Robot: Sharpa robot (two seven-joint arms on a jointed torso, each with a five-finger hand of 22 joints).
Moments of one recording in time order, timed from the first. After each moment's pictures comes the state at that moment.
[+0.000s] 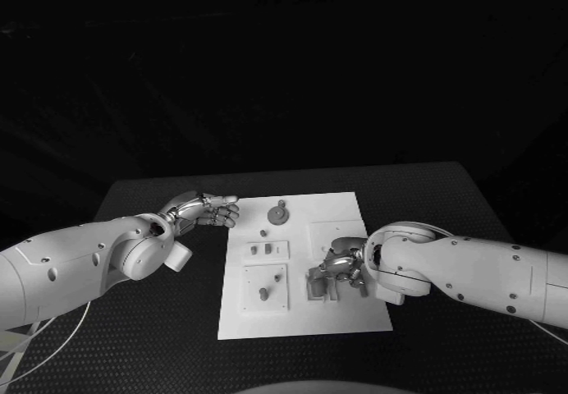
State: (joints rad) left arm 1.14 -0.89 -0.13 1.32 -0.33 -0.09 0.26; left_hand 0.72 -0.02 0.29 -0.26 0.05 0.74 0.20 0.29 0.42 0.98 0.19 0.06 0.10 0.76 0.18 0.42 0.44 0.02 0.73 0.09 0.07 0.66; right arm 1.21 -0.69 -0.22 1.53 -0.96 0.03 -0.47; right_hand 0.64 0.02 0.62 -0.26 0.07 1.06 0.07 0.26 0.72 1.18 -0.04 1.23 1.01 1.35 -0.13 1.53 1.25 0.14 1.26 -0.10 1.10 1.30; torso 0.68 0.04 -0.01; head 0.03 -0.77
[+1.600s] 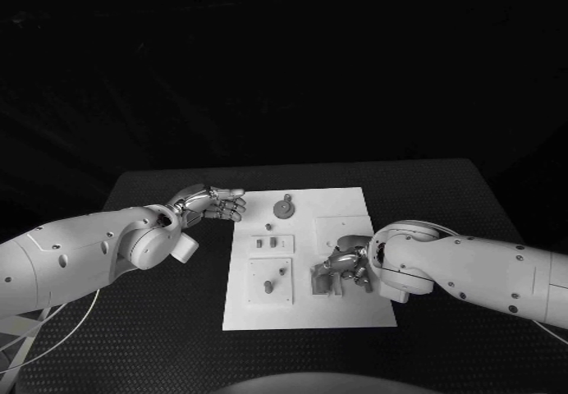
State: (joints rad) left arm 1.14 -0.89 -0.13 1.32 -0.31 -0.08 0.25; left_hand 0.72 -0.02 0.29 -0.26 0.05 0.74 0.20 0.29 0.43 0.98 0.19 0.06 0.10 0.76 0.18 0.42 0.44 0.02 0.73 0.08 0.07 0.66; right arm 1.20 -0.67 -0.23 1.50 -0.97 0.04 -0.49; right_hand 0.60 -0.11 0.65 -0.19 0.08 1.07 0.07 0.24 0.72 1.18 -0.04 1.22 1.02 1.34 -0.14 1.51 1.24 0.16 1.26 -0.09 1.09 1.30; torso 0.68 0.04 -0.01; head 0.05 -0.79
